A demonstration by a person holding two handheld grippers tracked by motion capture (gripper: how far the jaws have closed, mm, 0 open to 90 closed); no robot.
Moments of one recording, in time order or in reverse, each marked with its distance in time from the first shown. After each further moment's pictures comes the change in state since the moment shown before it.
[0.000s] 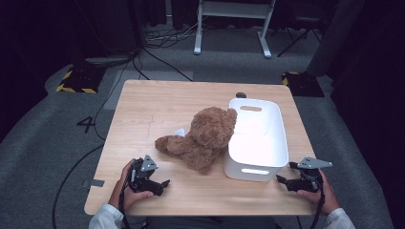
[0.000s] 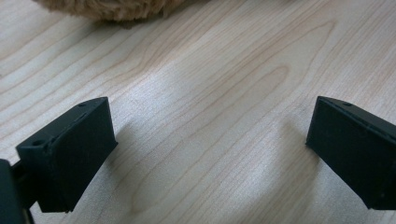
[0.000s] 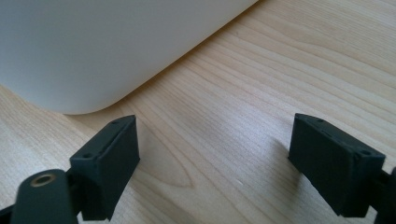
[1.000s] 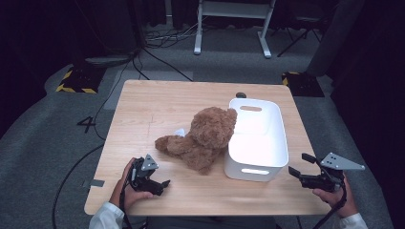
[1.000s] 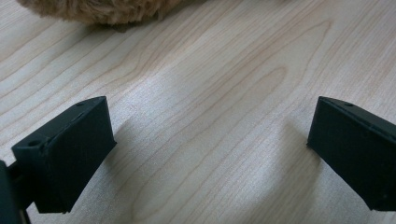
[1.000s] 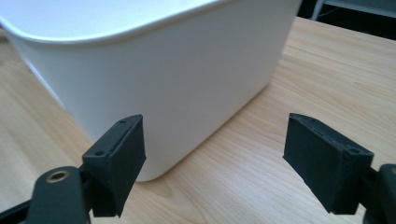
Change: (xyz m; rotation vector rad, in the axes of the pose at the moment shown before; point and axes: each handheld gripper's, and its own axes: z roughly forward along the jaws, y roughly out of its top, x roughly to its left) left arm 0.001 0.001 0.001 0.000 -0.018 0.018; right arm 0.011 0.035 -0.070 -0.240 -0.008 -0.005
